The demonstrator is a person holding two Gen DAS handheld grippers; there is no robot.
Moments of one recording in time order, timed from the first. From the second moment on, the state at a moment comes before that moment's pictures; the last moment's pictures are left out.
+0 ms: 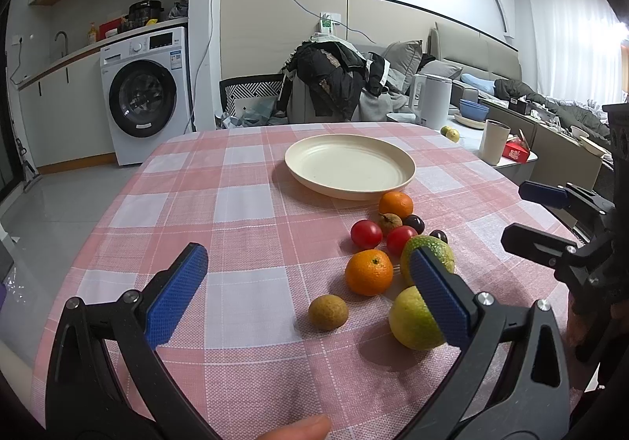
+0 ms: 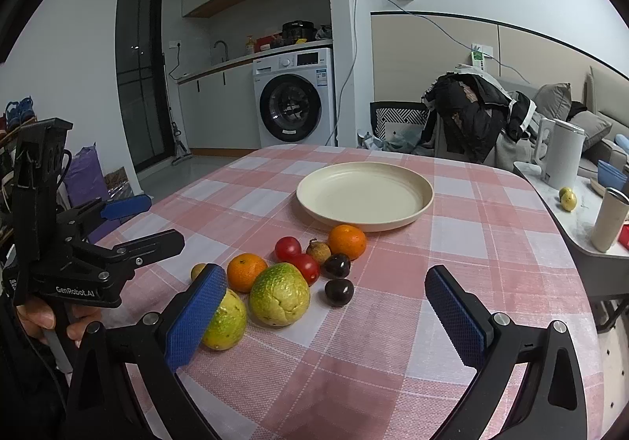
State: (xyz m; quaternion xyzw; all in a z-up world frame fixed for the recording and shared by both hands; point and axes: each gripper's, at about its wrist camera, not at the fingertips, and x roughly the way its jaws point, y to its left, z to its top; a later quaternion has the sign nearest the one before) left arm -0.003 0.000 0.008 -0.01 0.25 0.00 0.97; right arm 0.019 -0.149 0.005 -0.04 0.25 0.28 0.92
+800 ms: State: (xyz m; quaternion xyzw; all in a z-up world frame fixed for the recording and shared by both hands) left arm 0.013 0.008 -0.002 -0.01 0.29 0.00 0.96; right arm 0.042 -0.137 -0.007 -0.03 0.34 0.28 0.90
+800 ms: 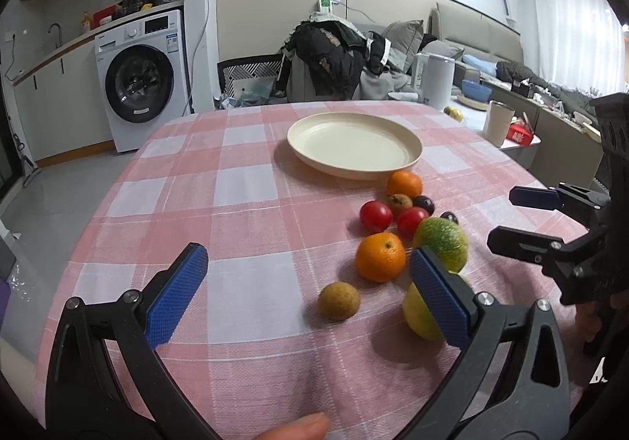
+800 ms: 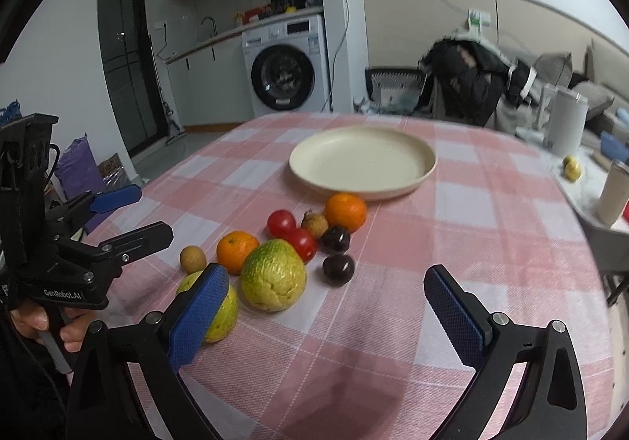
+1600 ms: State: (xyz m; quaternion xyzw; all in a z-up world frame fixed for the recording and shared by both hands) left arm 0.045 0.011 -0.042 0.00 0.42 -0.07 0.90; right arm 0.074 -0.113 -0.031 0.06 0.45 0.33 0.83
